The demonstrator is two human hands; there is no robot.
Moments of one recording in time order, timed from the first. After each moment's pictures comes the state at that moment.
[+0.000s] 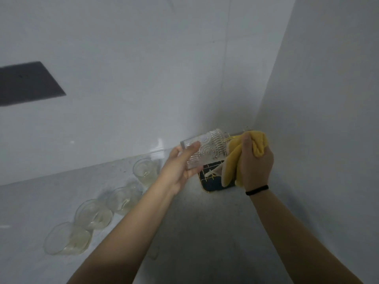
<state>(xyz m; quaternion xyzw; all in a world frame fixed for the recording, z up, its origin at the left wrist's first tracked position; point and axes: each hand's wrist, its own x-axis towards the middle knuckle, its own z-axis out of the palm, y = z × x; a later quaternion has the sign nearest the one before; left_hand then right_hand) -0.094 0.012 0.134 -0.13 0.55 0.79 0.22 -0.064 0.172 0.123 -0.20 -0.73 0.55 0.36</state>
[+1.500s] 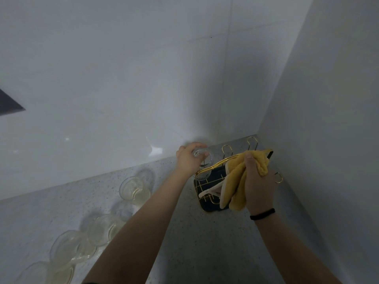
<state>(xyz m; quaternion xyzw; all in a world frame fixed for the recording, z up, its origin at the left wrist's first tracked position) -0.236 0.066 0.032 0.03 0.88 0.46 0.10 -0.119 0.197 0.079 -0.27 -0.71 0.60 0.24</state>
